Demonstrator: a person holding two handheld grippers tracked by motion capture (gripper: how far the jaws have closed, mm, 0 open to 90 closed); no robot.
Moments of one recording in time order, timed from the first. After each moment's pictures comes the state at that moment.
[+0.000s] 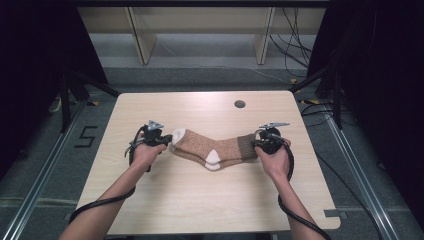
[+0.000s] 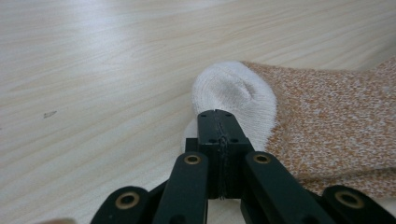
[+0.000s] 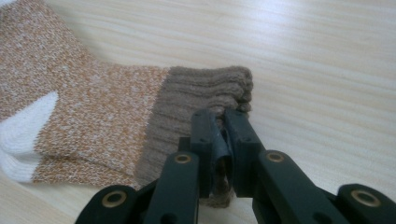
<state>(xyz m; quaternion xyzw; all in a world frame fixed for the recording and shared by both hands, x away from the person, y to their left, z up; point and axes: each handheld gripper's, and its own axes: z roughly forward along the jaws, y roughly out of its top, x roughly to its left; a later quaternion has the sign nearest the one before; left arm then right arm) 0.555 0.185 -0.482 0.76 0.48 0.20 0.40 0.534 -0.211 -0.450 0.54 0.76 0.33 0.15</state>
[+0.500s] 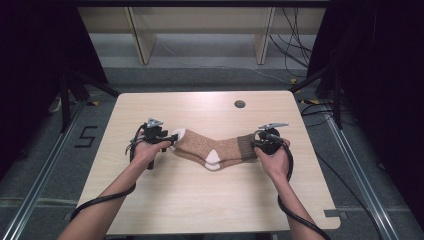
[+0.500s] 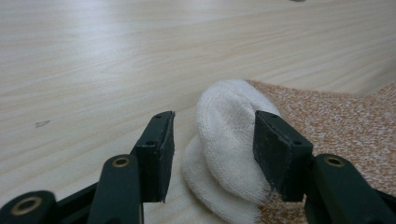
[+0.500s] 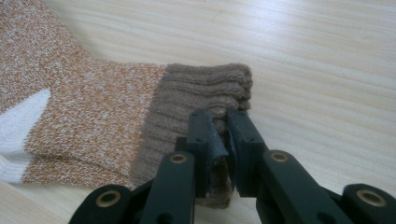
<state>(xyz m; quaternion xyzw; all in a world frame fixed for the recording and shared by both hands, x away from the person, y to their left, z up) 0.571 0.181 -0.491 0.74 0.50 0.18 0.42 0.535 -0.211 -0.454 0.54 0.77 0.32 0.16</state>
